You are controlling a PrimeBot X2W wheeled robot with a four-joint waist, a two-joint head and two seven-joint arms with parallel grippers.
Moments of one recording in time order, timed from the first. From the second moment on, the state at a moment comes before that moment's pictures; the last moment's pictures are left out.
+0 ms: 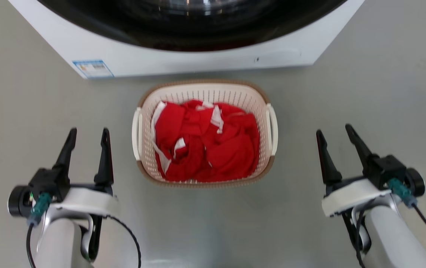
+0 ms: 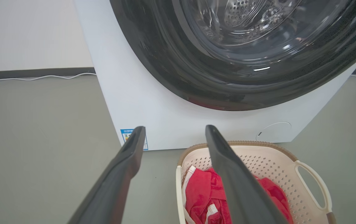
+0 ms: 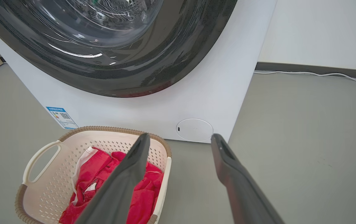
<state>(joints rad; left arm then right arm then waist) -0.31 0.06 -0.03 0.26 -0.14 -0.12 -0.26 -0.39 -0.05 0.08 0.43 0.09 0.13 -0.25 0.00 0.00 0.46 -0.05</state>
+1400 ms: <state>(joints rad) -0.79 0.06 -0.21 0.75 -0.19 -0.12 -0.26 -0.79 -0.06 0.19 0.77 0.22 0.13 -0.25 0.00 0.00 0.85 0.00</state>
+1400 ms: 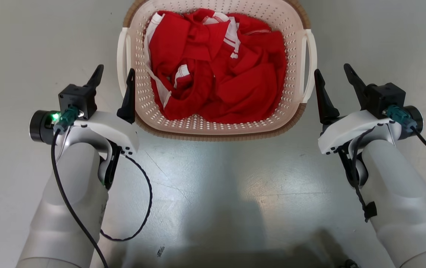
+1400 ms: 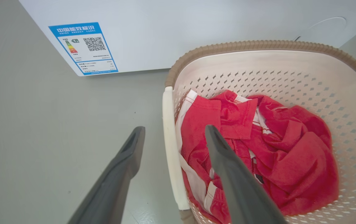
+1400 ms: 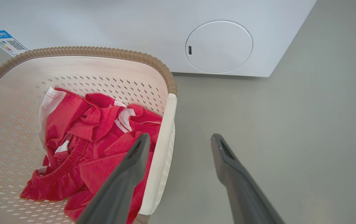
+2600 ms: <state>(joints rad) -0.86 0.05 -0.27 0.82 -0.21 -0.12 -0.26 -0.86 -0.07 0.30 0.82 0.34 0.13 -0.25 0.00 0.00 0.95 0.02</state>
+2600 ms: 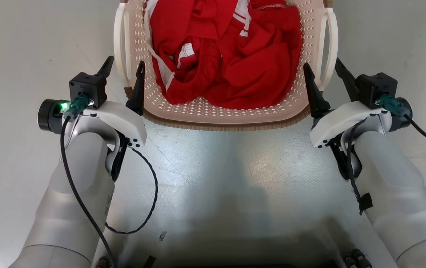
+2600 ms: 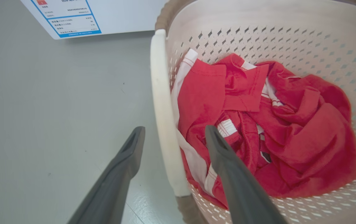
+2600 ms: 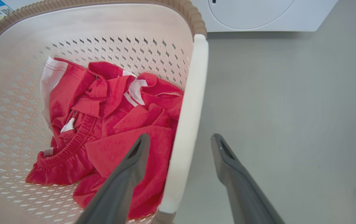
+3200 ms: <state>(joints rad) -0.88 0.05 -0.29 0.83 -0.22 -0.12 -0.26 -0.88 -0.07 0.34 0.83 0.40 0.13 -0.25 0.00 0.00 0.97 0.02</state>
